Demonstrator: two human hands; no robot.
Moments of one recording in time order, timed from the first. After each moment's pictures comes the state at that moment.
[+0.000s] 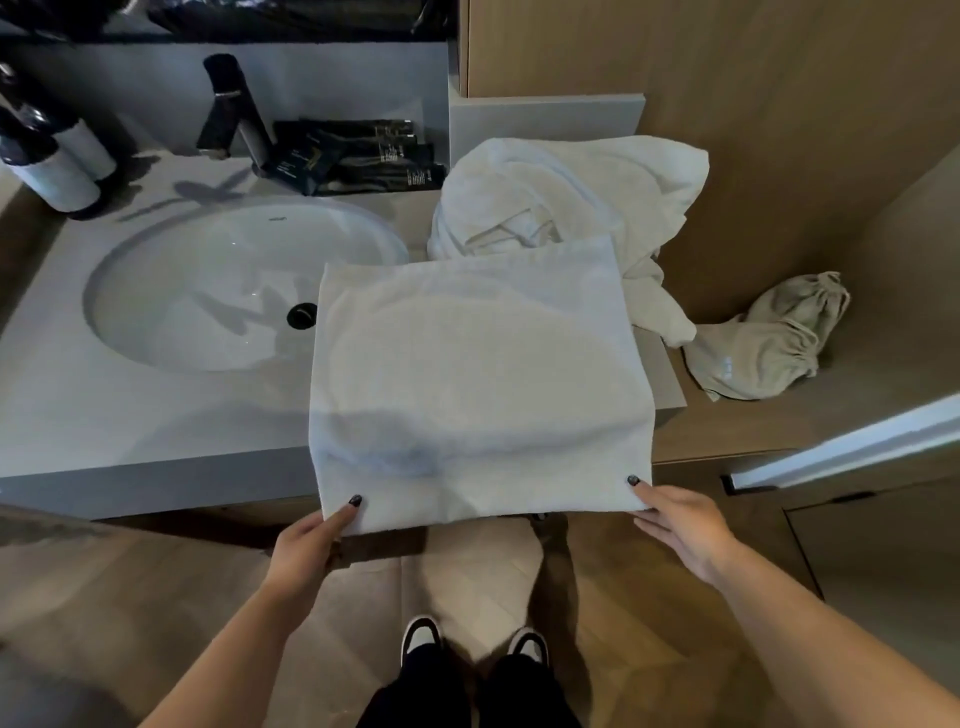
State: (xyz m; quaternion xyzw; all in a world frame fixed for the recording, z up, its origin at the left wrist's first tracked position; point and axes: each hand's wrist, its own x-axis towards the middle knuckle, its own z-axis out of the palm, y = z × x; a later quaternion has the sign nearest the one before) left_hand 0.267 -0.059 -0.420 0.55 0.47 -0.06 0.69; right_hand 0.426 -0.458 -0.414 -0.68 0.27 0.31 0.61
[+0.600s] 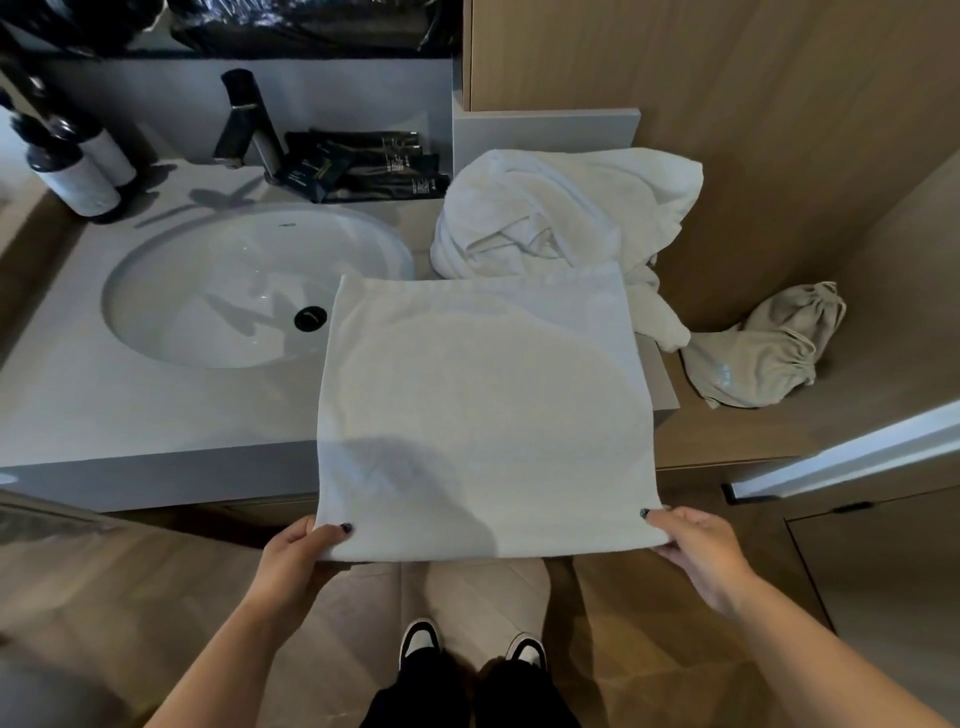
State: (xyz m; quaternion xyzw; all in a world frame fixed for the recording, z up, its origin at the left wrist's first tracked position) left_hand 0.243 -0.056 -0.409 0.51 0.45 -0.06 0.73; right_hand 0.401 -0.475 -0.408 -0.71 0.27 0.27 0.59
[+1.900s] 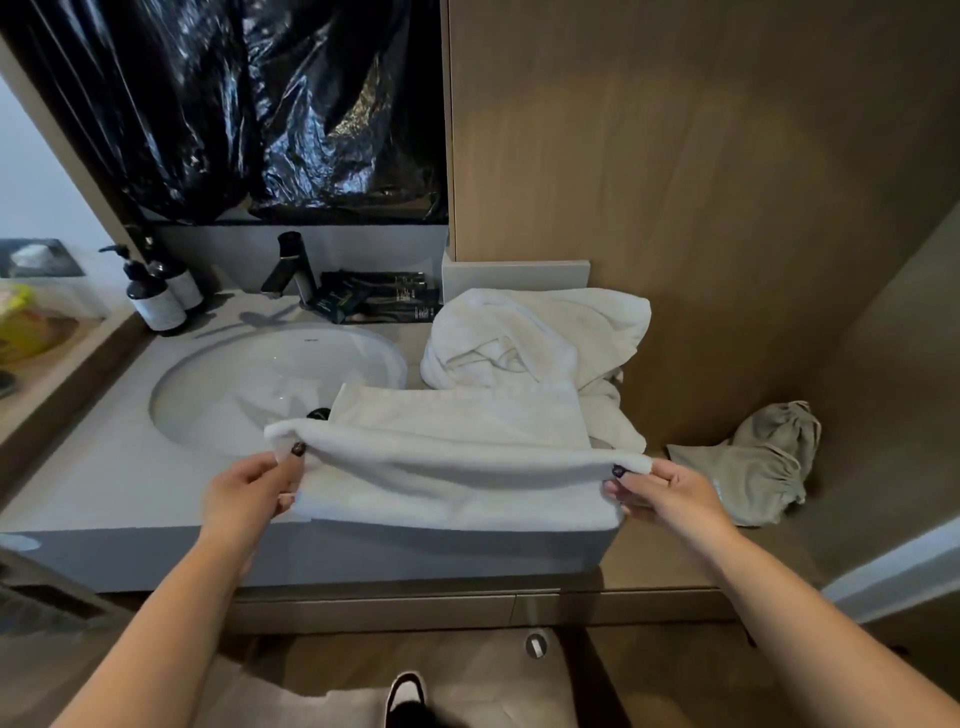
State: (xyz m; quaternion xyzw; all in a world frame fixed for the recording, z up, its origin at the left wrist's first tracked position) left_hand 0.334 -0.042 -0.293 0.65 0.40 0.19 0.61; right_hand 0.498 -0.460 -0.273 -0.76 0.02 0.21 0.62
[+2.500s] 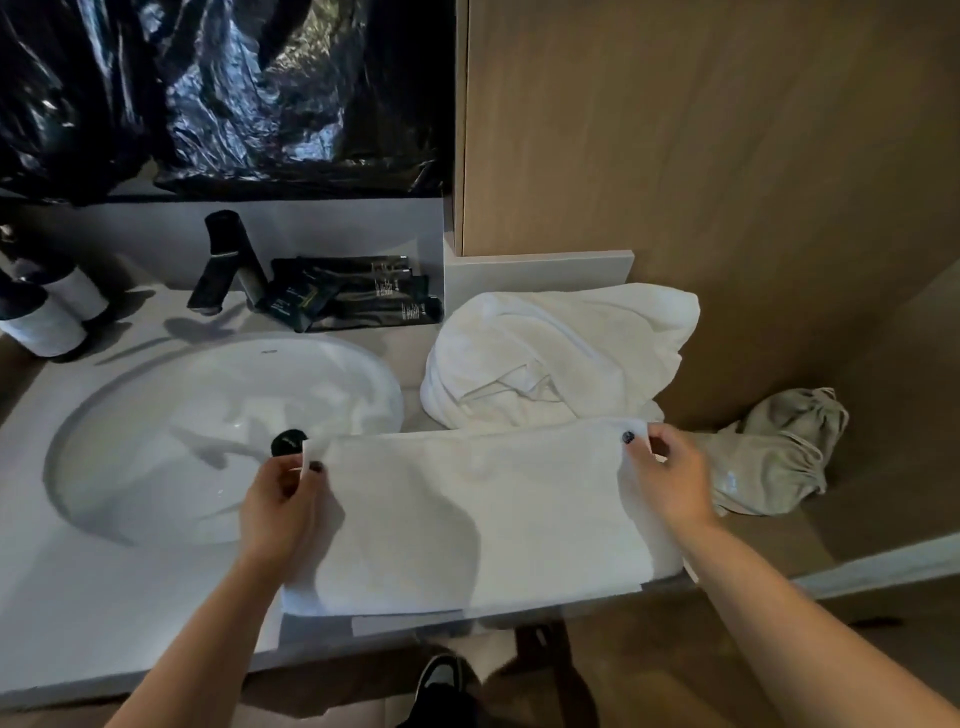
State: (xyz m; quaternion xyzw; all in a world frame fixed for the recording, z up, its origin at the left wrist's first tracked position) left_hand 0.462 0.016 -0.353 0.77 0.39 0.15 0.48; right_hand 0.603 -0.356 -0.315 -0.87 0.03 -0.01 0.50
